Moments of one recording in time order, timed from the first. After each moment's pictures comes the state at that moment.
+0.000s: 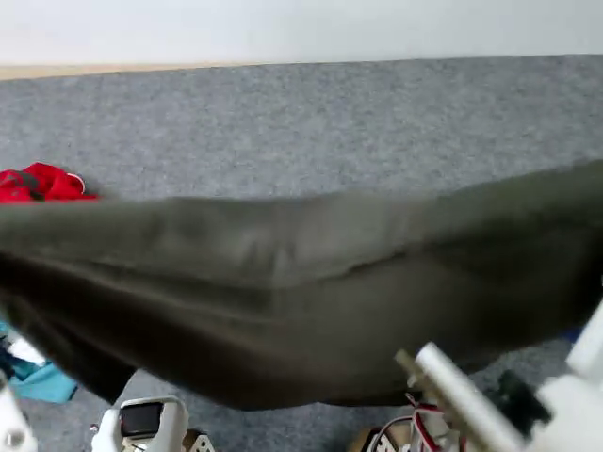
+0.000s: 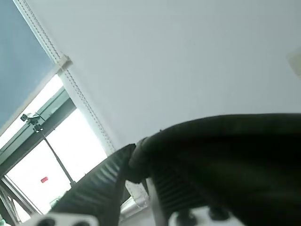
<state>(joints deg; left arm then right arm) -11.0 -47.6 -50.3 88.6 -32.8 27.3 -32.1 -69.7 74.5 52.5</state>
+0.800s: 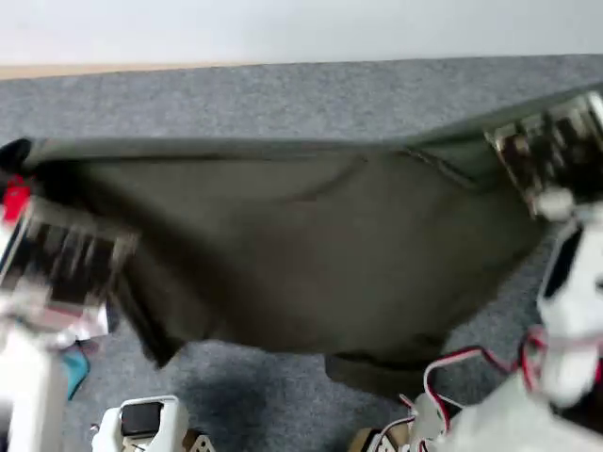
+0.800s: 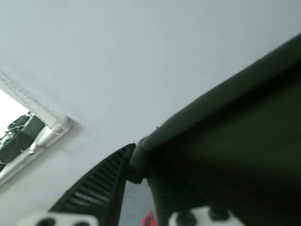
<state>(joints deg) -10.9 -47.6 -10.9 84.8 -35.2 20.6 -31.0 -35.0 74.5 56.2</state>
